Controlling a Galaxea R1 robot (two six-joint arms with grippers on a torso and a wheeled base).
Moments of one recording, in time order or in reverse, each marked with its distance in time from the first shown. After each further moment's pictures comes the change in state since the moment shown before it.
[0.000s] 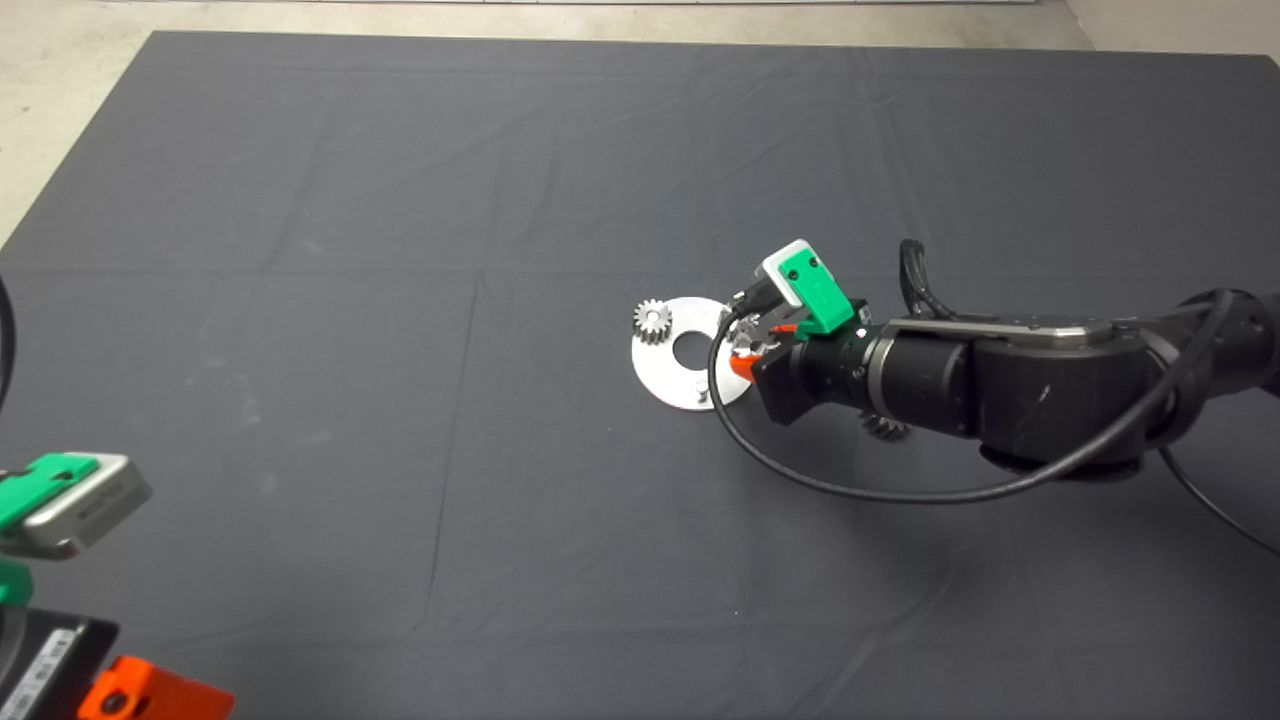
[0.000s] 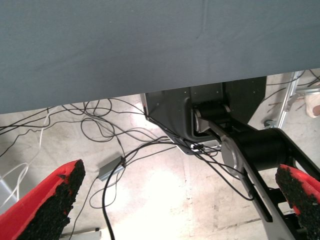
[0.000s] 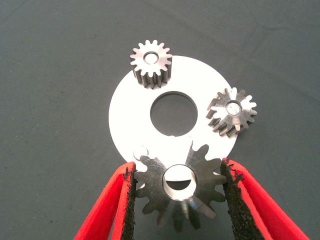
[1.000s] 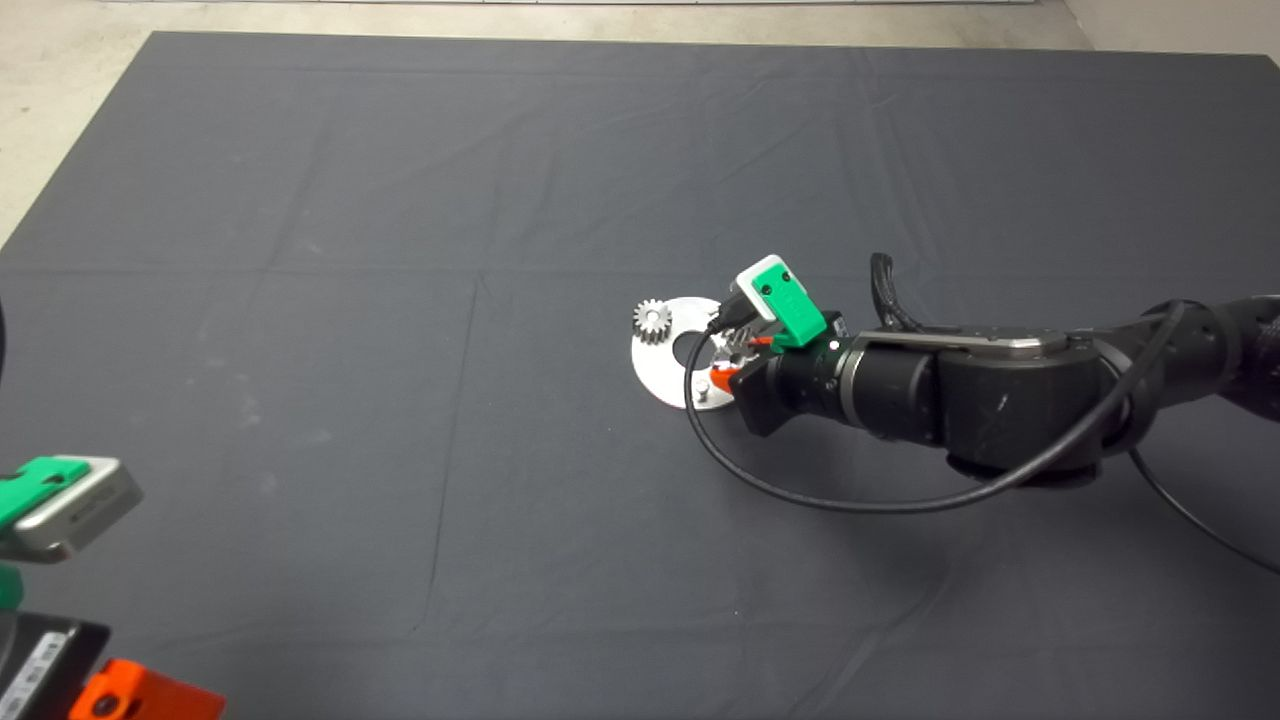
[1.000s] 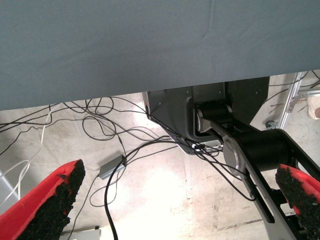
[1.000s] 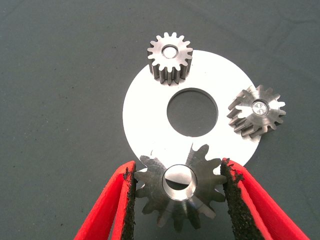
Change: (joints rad) left arm 0.000 -0.012 0.000 0.000 0.010 0.000; right arm -0.034 0.034 -0.037 -0.004 0.002 -0.014
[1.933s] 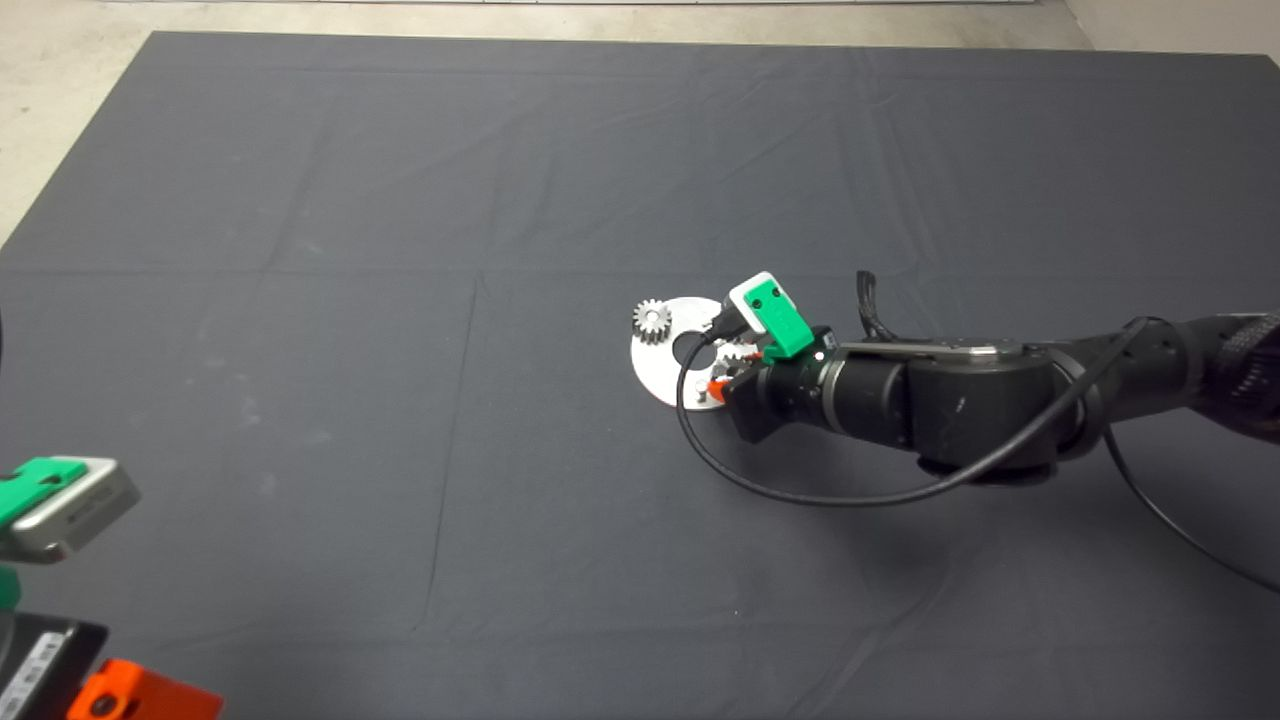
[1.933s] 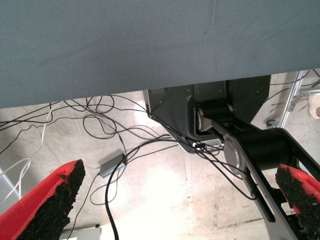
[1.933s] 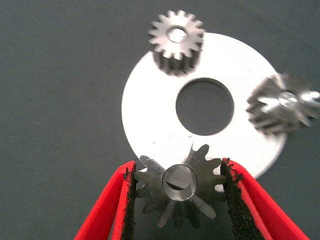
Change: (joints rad) left arm 0.005 0.000 0.000 0.000 0.006 0.000; right arm -0.037 0.049 -0.072 0.000 -0.002 0.000
